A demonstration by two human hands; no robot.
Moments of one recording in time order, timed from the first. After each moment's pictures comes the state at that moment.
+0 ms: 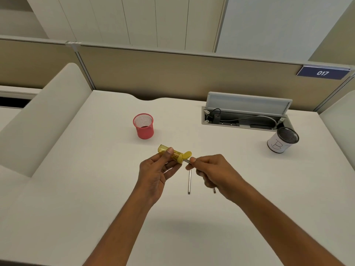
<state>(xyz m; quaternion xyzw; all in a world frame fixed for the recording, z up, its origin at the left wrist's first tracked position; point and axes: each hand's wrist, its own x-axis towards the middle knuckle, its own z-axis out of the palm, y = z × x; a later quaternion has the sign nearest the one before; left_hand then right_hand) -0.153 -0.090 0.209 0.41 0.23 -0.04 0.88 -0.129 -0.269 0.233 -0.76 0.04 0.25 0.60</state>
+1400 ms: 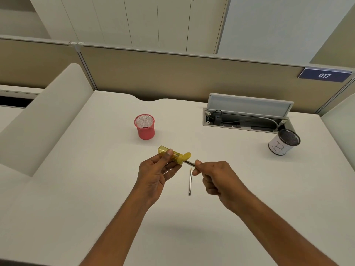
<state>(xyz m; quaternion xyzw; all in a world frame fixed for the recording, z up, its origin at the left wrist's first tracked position) -0.152 -0.084 0.205 0.40 0.22 -0.05 0.89 -0.142 -0.270 0.231 -0.72 0.10 0.22 0.65</state>
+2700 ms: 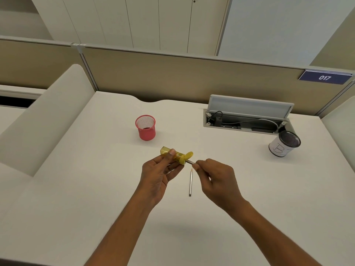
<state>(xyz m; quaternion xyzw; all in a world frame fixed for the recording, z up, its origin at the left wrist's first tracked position) -0.152 -0.089 0.207 0.40 0.22 -0.05 0.89 -0.141 -0.272 0.193 -0.89 -0.25 -0.18 0.32</state>
